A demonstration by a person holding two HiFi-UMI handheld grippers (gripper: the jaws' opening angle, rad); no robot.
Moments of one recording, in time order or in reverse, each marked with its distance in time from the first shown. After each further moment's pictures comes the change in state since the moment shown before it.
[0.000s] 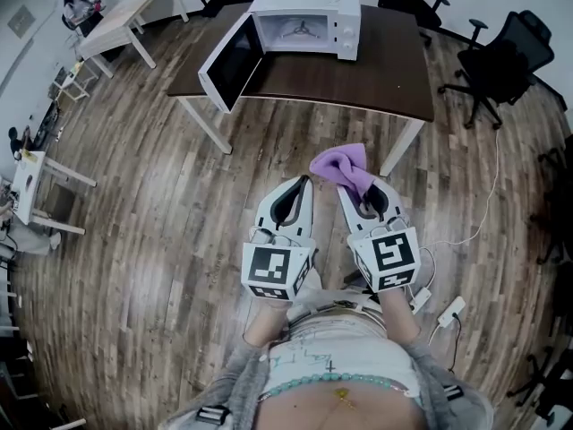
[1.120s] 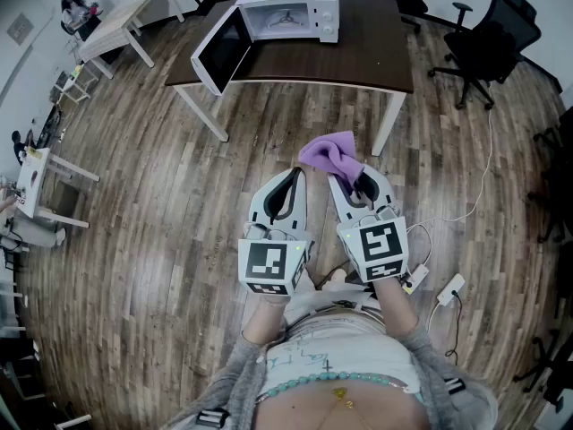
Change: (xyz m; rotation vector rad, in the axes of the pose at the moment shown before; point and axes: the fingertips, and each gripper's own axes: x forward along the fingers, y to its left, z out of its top) left arm -0.079 -0.088 0.017 0.053 0.004 0.038; right arm -0.109 0.026 0.010 -0.011 -0.022 -0.014
